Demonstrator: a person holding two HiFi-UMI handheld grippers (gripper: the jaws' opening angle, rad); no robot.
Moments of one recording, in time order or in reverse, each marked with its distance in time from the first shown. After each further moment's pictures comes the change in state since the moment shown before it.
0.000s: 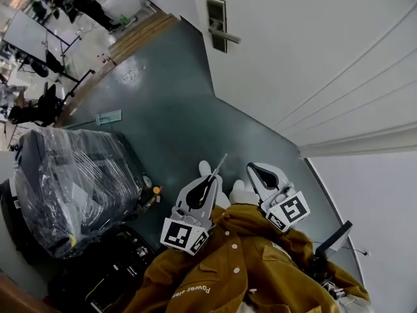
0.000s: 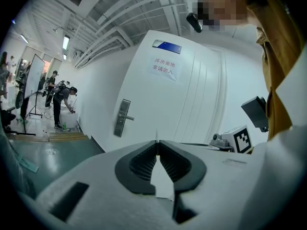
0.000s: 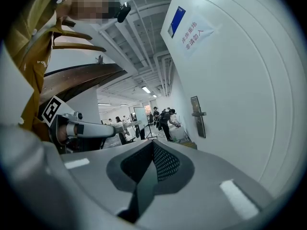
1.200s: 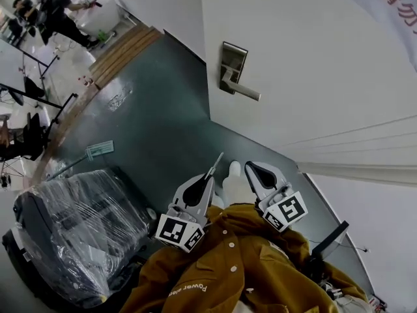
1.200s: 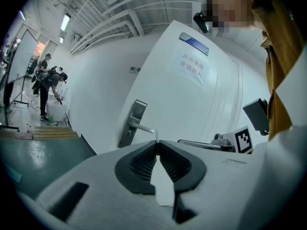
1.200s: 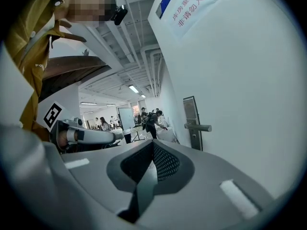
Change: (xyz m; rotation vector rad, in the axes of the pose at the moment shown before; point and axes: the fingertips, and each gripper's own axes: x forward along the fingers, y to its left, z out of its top) left arm 0.141 0.192 0.087 -0.080 0.031 -0.131; right arm 0.204 -0.106 0.074 0.011 -0.005 -0.146
